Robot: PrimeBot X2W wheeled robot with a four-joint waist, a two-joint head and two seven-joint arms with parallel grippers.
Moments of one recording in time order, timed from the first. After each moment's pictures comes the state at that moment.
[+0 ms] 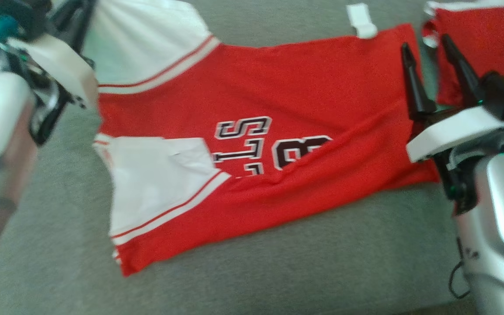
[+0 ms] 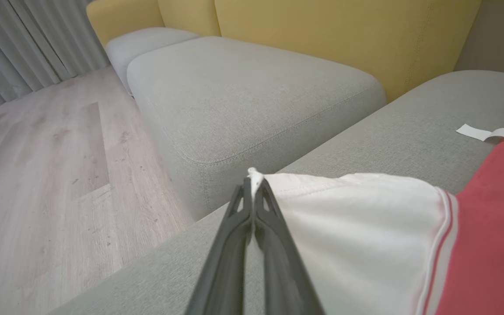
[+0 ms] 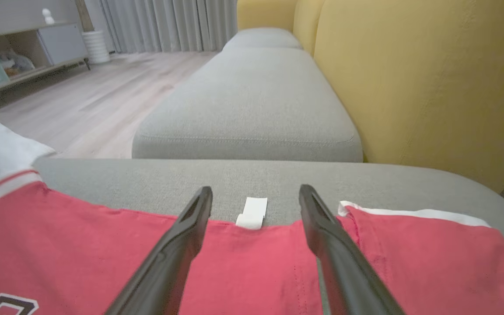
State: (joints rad) left arm -1.05 0.50 -0.82 0.66 -0.63 -0.12 -0.03; right arm -0.45 -0.14 0.09 0.17 0.17 0.13 0.07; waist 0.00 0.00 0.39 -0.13
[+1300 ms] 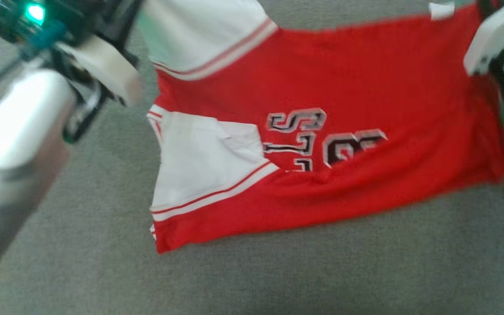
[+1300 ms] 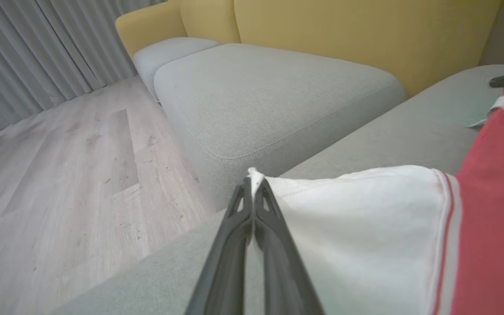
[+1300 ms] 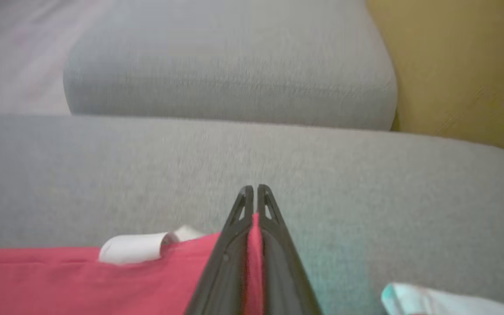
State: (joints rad) left arm -1.04 0.49 -0.87 0.41 -0.61 -0.01 0.00; right arm -1.02 -0.31 0.19 0.97 0.23 0.13 0.15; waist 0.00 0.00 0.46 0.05
